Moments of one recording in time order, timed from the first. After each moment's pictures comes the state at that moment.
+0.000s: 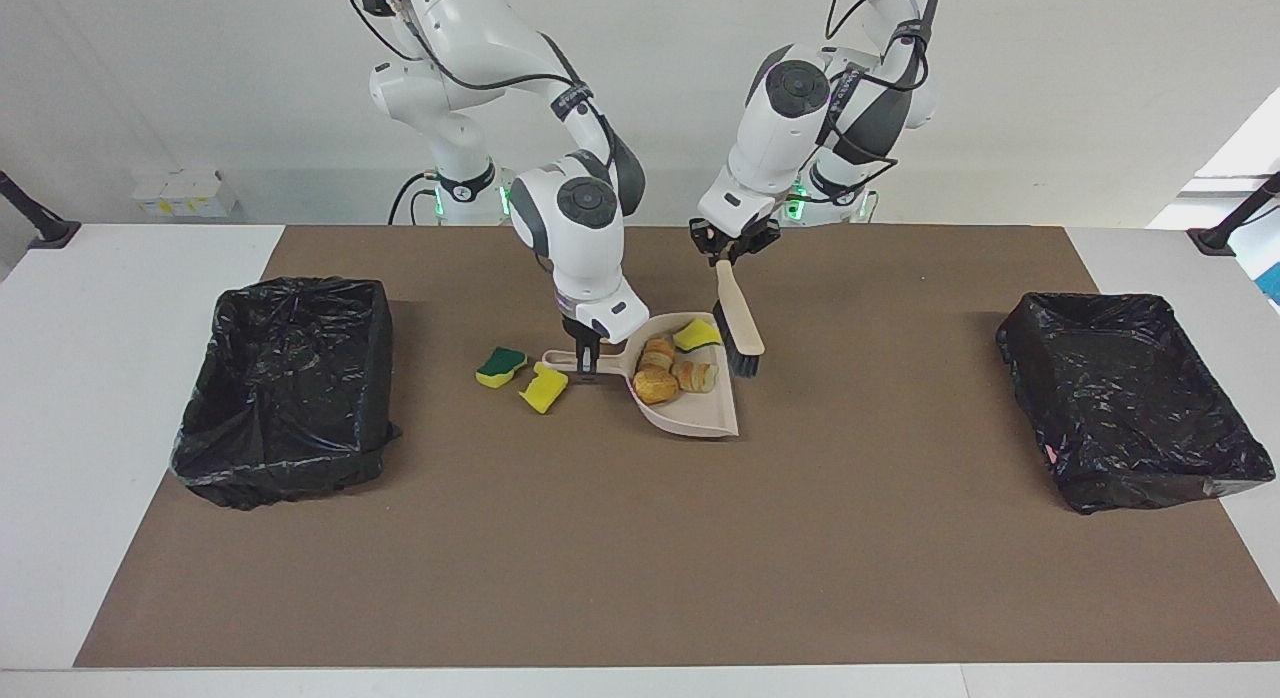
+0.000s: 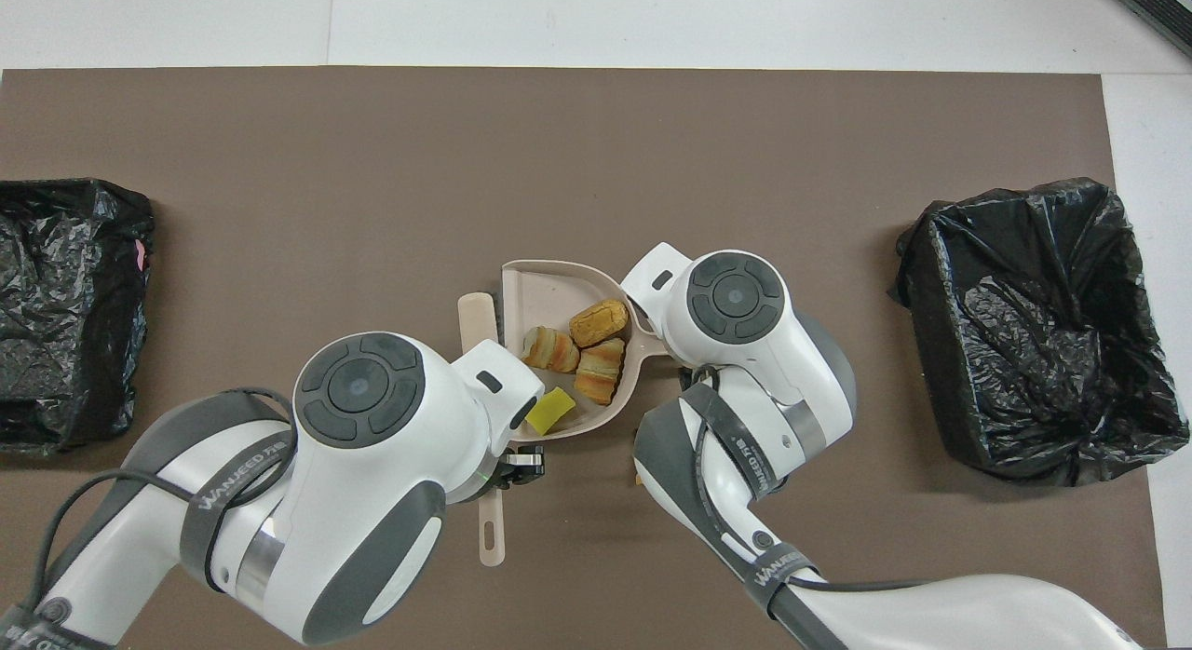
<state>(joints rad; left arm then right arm) -0.58 -0.09 -0.06 -2.07 -0.19 1.79 -0.58 0.34 0.28 0.14 -1.90 -0.12 2.18 -1.04</state>
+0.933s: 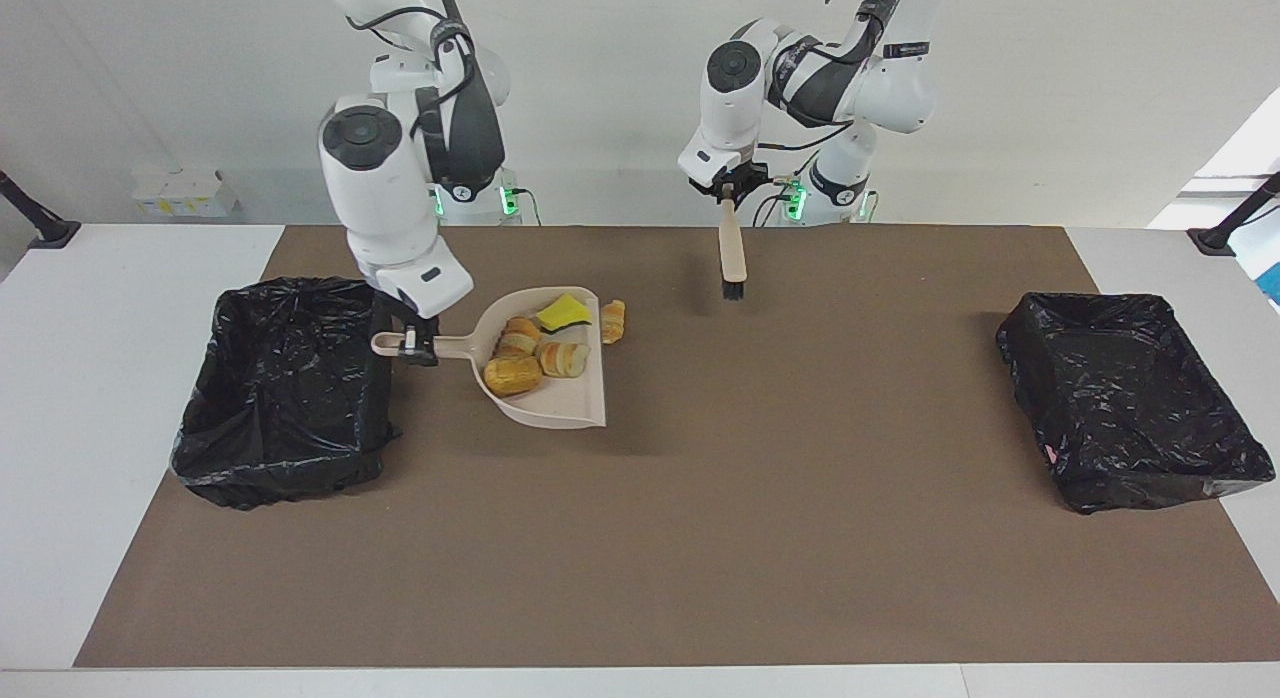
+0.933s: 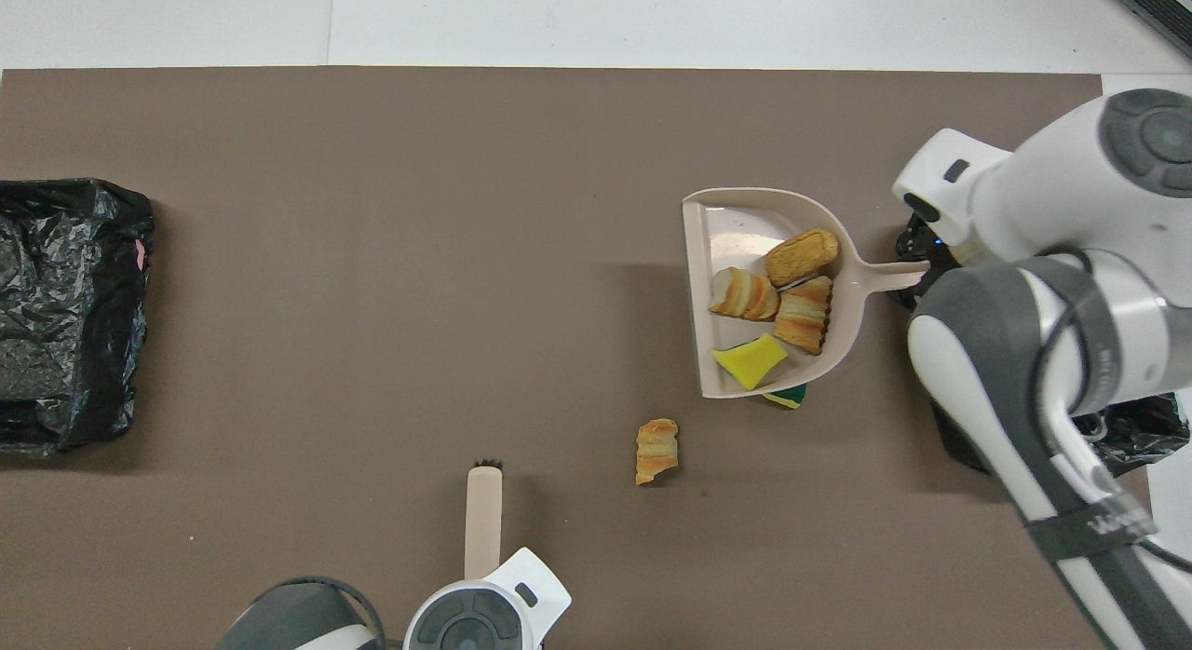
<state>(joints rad) -0.83 -0.33 -0.11 -2.48 -0.19 1.84 -0.73 -0.05 0.13 0.12 -1.75 -0.12 1.87 -1.47</state>
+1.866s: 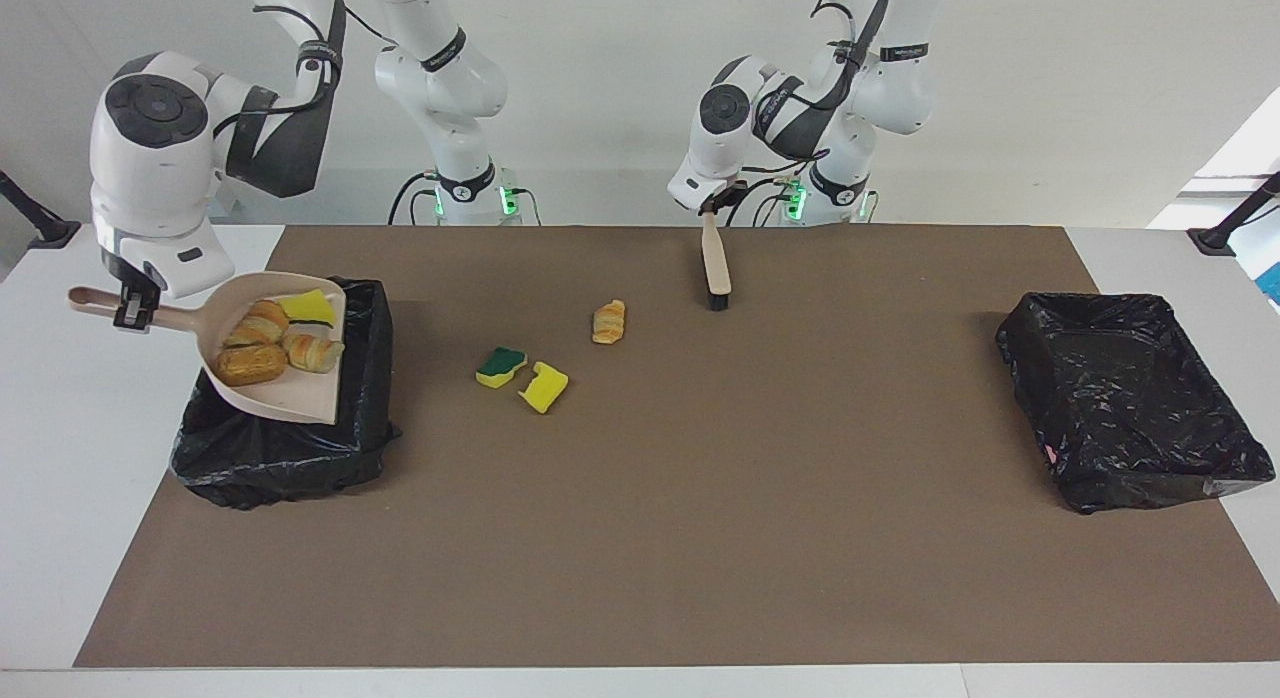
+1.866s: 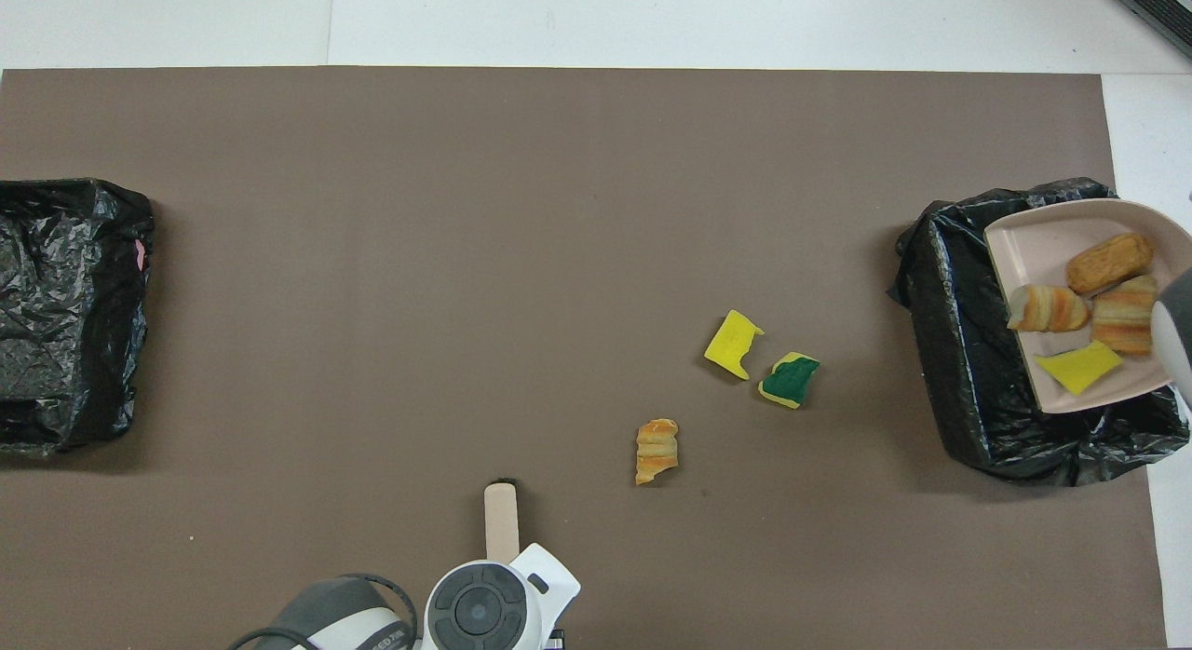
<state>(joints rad) -0.85 -0.24 -0.10 -2.54 -0.33 1.98 -0.74 -0.31 0.11 0.12 -1.72 -0.74 1.91 -1.67</state>
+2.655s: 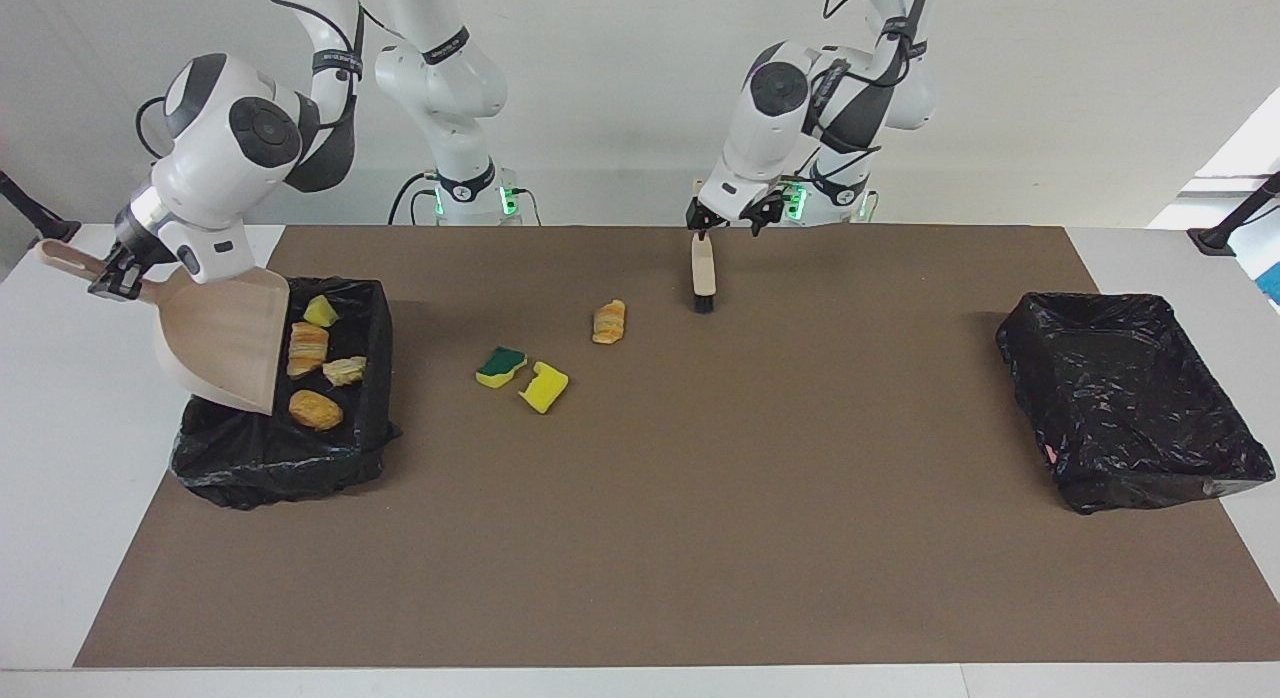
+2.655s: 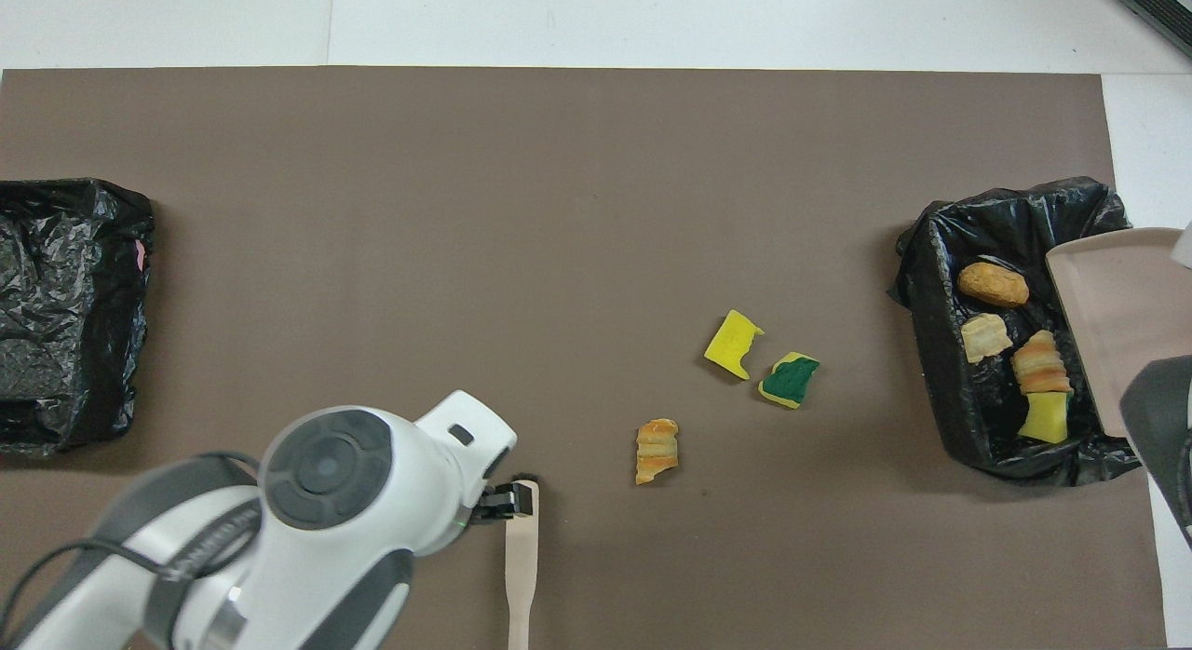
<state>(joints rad) -0.53 -0.21 -0.07 -2.15 -0.16 1.81 -0.56 -0.31 -0.03 0.13 -1.93 -1.04 1.97 -1.48</state>
